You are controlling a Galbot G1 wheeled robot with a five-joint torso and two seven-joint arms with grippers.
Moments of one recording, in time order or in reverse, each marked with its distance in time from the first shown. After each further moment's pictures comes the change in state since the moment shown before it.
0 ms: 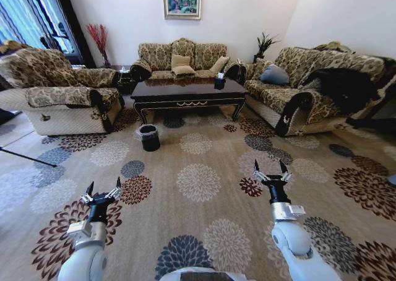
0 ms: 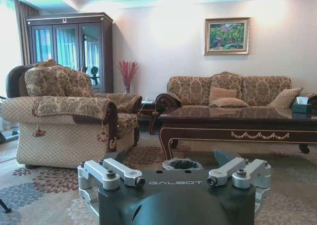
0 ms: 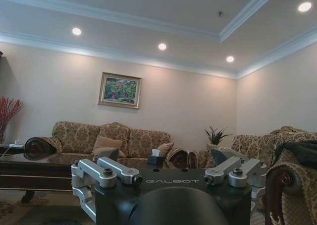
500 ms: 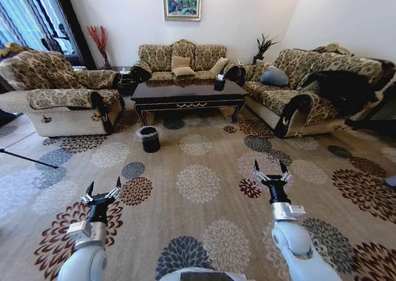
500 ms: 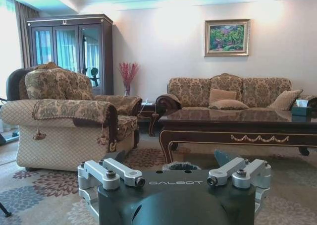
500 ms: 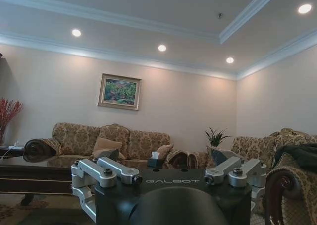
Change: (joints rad) left arm 0.000 0.000 0.000 0.000 0.000 0.000 0.000; right arm 0.000 0.000 0.000 0.000 0.000 0.000 0.000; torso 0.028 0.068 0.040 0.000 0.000
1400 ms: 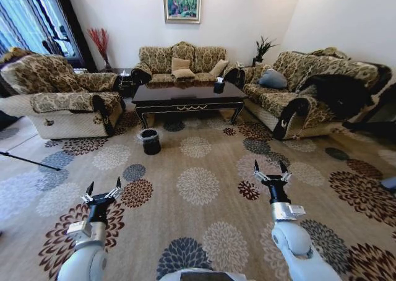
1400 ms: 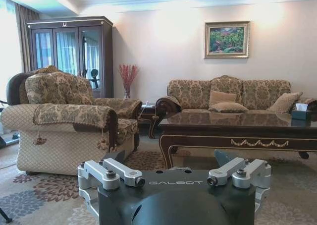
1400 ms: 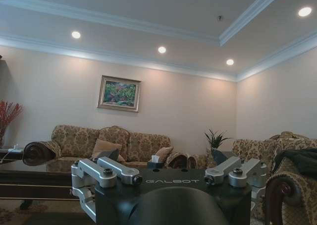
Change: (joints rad) left arm 0.000 0.000 0.000 0.000 0.000 0.000 0.000; right arm 0.000 0.000 0.000 0.000 0.000 0.000 0.000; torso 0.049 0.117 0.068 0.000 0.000
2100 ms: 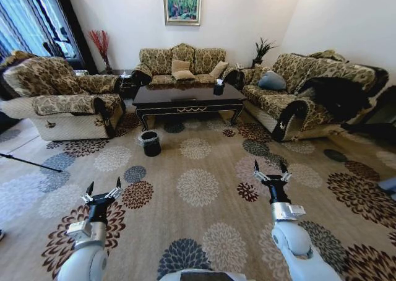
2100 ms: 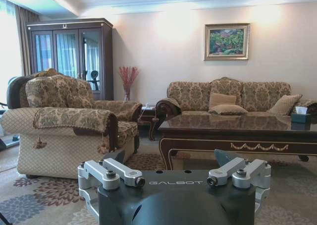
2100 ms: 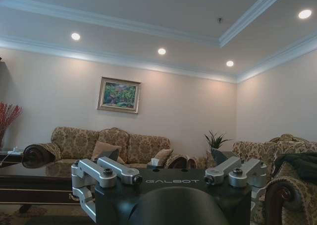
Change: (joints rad) left arm 0.000 0.000 0.000 0.000 0.000 0.000 0.000; right arm 0.000 0.000 0.000 0.000 0.000 0.000 0.000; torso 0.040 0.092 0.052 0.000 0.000
